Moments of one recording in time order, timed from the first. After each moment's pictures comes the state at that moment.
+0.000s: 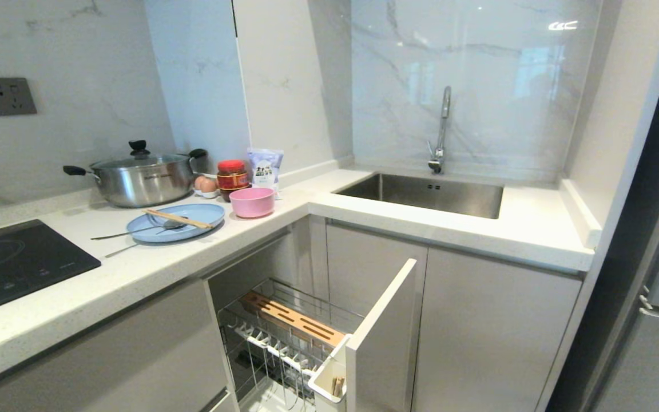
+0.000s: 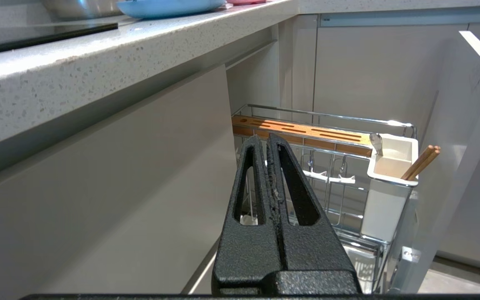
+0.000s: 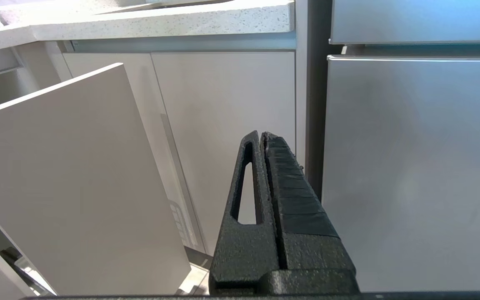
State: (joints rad) left arm 0.00 0.00 -0.01 0.05 -0.03 0.11; right arm -0.01 0.00 0.00 -0.01 -0.05 0.09
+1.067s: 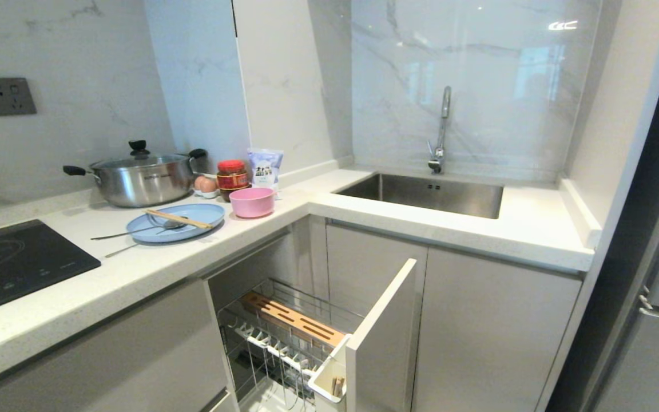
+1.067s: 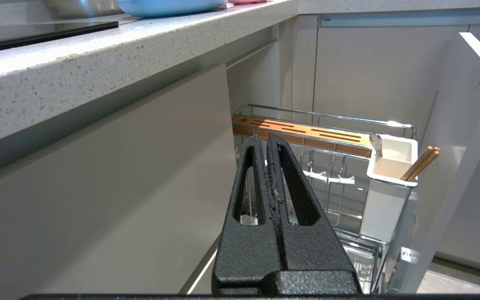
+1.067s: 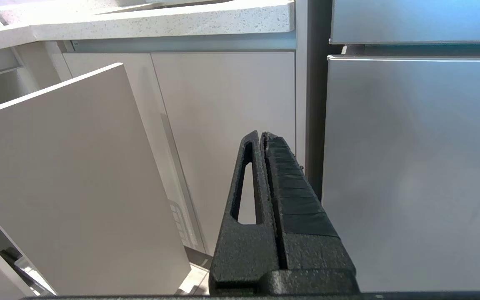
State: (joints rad) left arm 0.00 0.00 -0.01 0.05 -0.03 0.10; right arm -0.01 0.00 0.00 -0.01 -0.05 0.09
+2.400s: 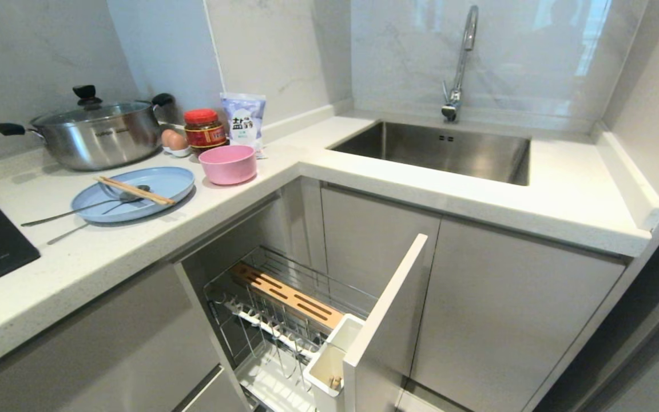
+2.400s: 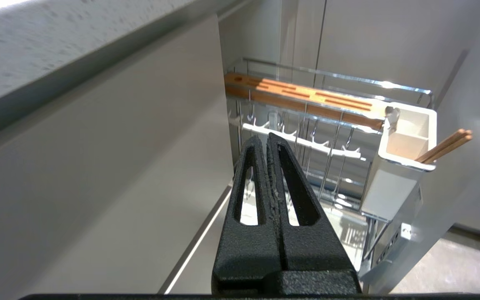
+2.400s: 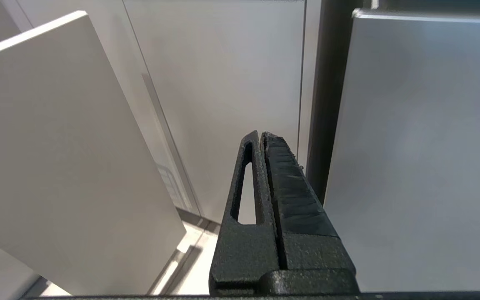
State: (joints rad) left arm 0.00 0.00 -0.02 0.05 -0.03 0.08; right arm -0.01 0.00 0.00 -0.01 -0.05 0.09
